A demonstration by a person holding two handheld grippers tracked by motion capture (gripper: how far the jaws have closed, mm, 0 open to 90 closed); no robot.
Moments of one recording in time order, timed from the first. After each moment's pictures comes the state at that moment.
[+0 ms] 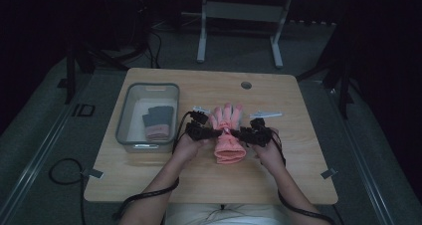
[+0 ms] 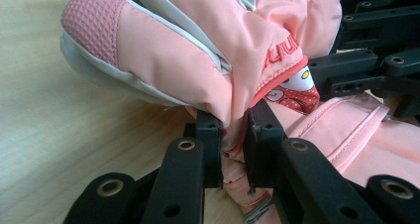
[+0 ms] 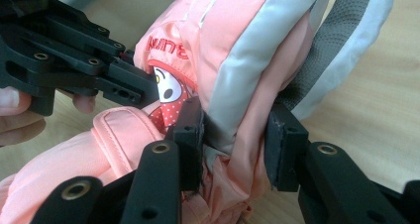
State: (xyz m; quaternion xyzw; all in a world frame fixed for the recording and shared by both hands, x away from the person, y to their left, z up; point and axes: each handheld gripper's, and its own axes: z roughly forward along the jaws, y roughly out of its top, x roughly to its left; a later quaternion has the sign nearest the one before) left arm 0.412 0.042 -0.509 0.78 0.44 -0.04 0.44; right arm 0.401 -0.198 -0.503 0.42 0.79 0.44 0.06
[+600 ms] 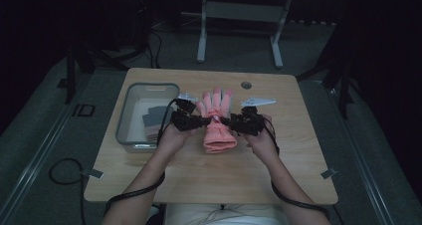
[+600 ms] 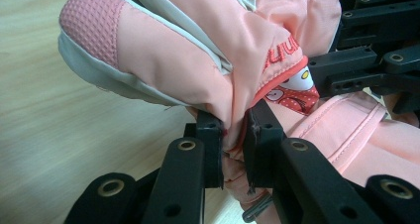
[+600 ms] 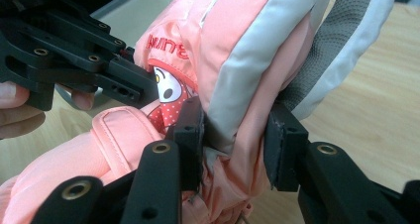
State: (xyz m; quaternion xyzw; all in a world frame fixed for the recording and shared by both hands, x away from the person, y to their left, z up) left arm 0.398 0.081 -0.448 0.78 0.43 0.03 0.45; right arm 0.400 -0.161 -0.448 0.37 0.80 0.47 0.09
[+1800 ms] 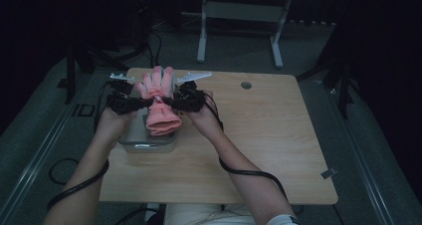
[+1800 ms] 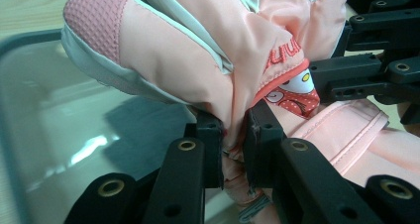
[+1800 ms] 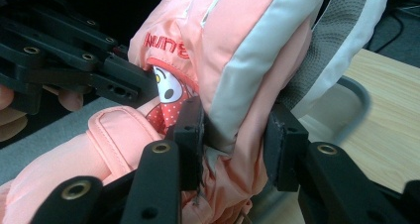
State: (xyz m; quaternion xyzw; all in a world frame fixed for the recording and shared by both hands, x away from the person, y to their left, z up) left arm 0.395 0.236 -0.394 0.75 0.52 0.11 0.40; right arm 0.438 0.009 -0.410 0.30 0.81 0.50 0.06
